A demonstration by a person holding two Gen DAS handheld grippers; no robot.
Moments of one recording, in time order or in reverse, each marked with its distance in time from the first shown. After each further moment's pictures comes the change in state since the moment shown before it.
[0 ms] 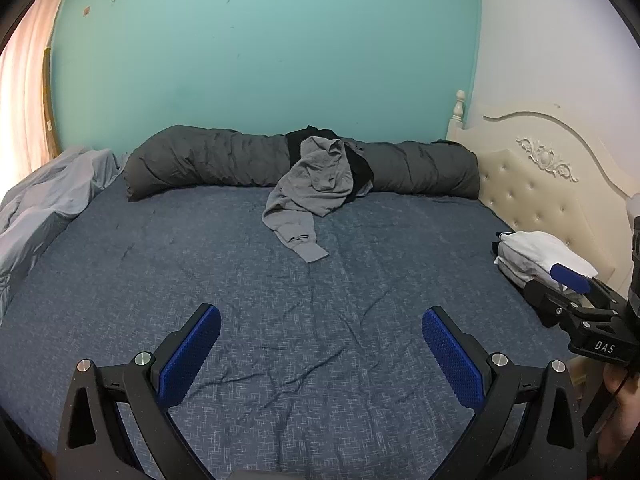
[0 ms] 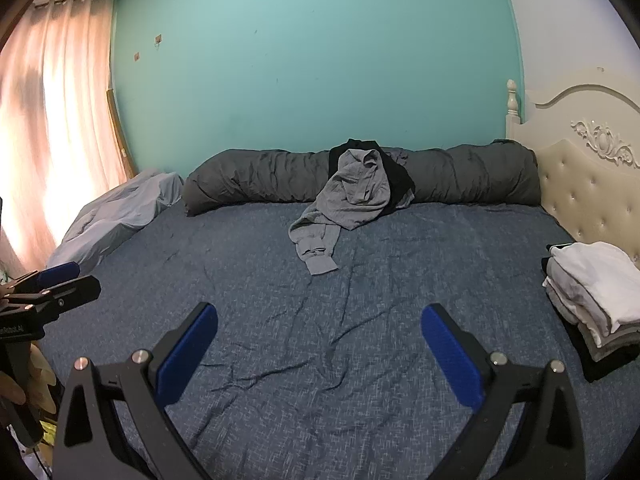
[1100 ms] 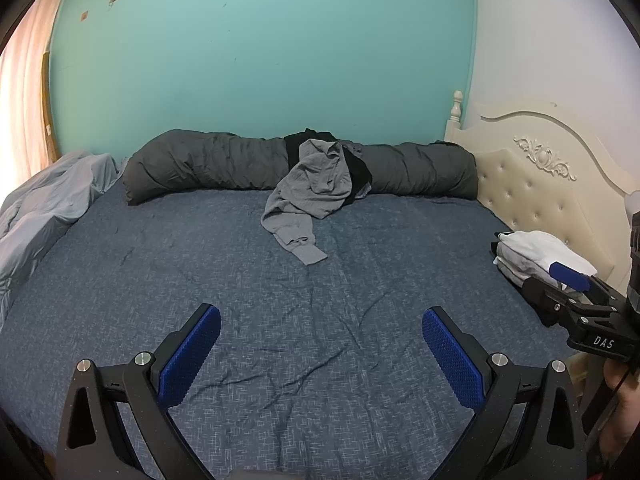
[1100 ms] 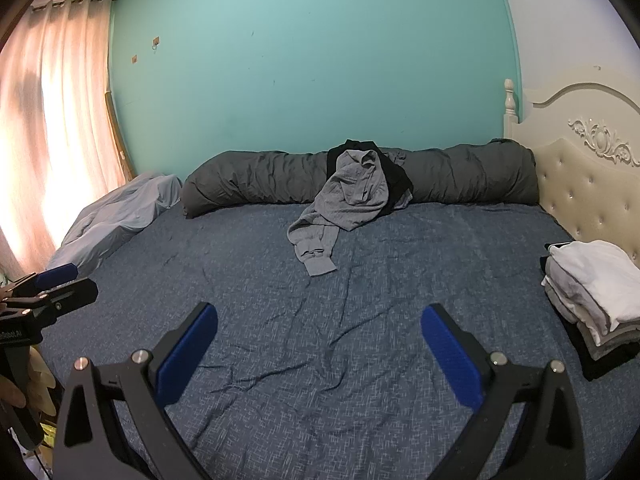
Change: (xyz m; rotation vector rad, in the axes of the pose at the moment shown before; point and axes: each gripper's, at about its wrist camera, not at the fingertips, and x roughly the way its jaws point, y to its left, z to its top) left arm -0.001 -0.006 -0.004 0.010 -0.011 -0.012; right arm -0.004 0.001 0.007 0.008 0.001 -0.005
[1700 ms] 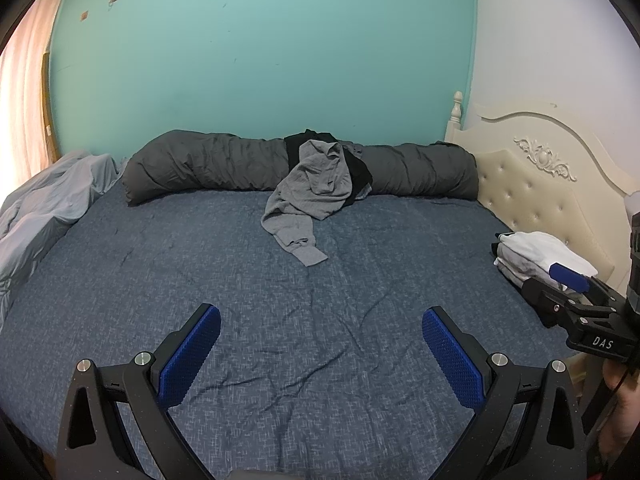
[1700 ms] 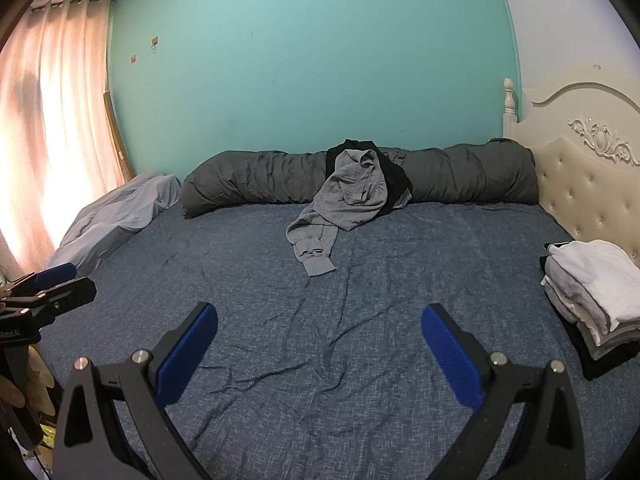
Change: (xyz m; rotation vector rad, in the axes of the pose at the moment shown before) left arm 0.003 -0.002 0.000 0.001 -0.006 -0.006; right arm 0.004 0.000 0.002 0.003 0.003 -0.008
